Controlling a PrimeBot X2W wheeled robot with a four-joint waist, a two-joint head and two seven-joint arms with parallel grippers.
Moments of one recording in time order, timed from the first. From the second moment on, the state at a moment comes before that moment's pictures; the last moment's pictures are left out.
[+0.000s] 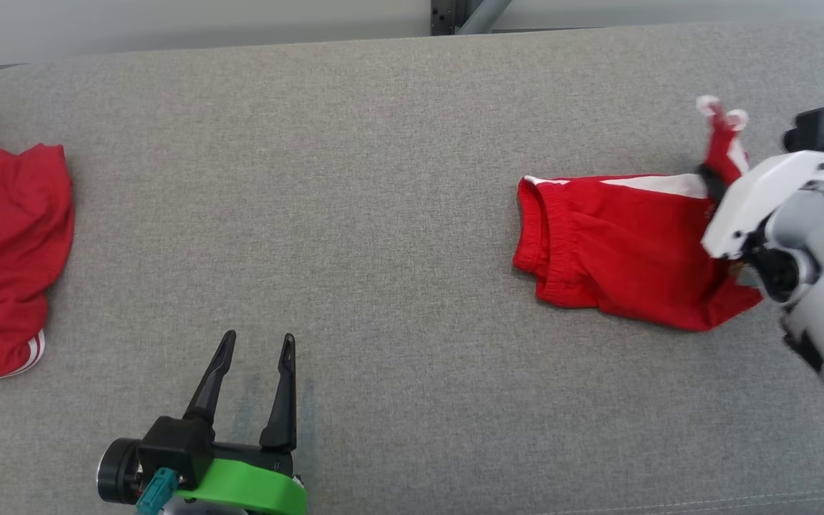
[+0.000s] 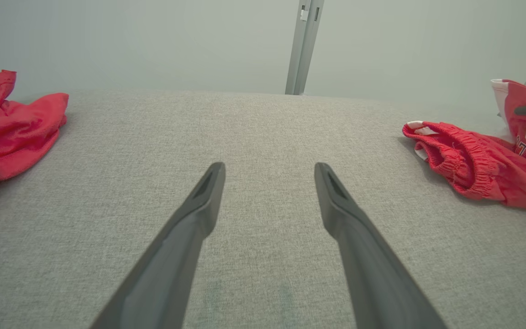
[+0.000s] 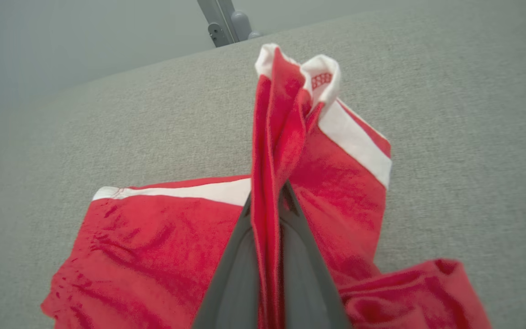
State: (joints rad) left arm -0.01 0.13 -0.28 0.09 -0.29 0.00 -0.26; right arm -0.92 -0.48 0.69 1.00 1.06 0.13 0.09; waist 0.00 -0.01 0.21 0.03
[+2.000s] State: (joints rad) left arm 0.12 0.06 -0.13 0.09 -0.23 -0.04 -0.26; right arm -0.13 -0.14 -0.07 0.35 0.17 0.13 -0.26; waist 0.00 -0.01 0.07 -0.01
